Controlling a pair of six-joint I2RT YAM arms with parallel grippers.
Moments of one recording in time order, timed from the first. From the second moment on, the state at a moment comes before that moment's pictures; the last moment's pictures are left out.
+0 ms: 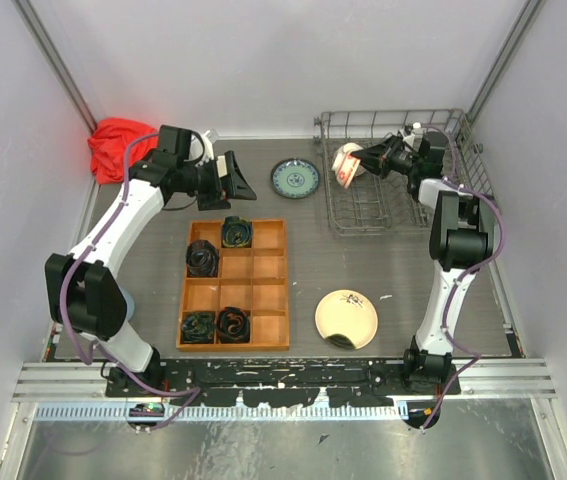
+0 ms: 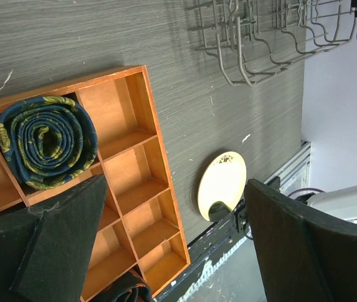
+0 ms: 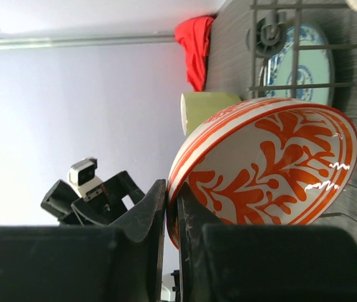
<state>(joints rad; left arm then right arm) -0.29 1.63 1.48 -0.66 0.56 -0.48 -0.12 2.17 1.47 0.47 -1.04 1.31</state>
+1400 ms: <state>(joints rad) -0.30 1.64 1.48 -0.66 0.52 -0.50 -0.18 2.25 1.28 0.77 -1.13 1.40</state>
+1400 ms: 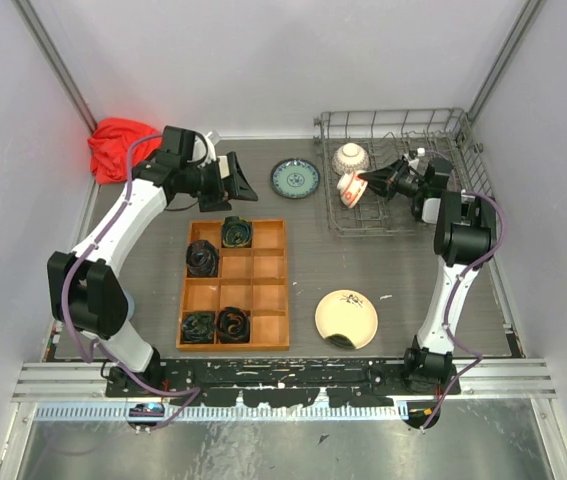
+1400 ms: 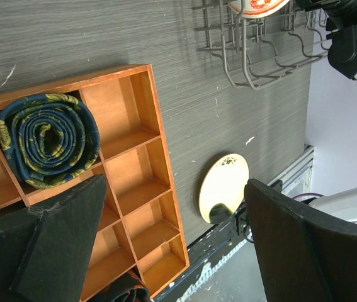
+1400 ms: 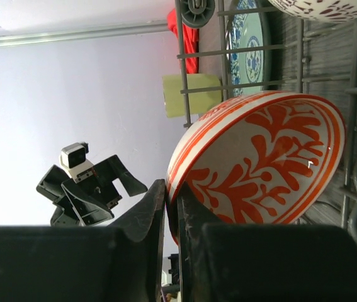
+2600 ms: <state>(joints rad) -0.35 1.68 1.50 -0.67 0.52 -0.50 -0.25 2.17 1.43 -0.20 -0.93 0.64</state>
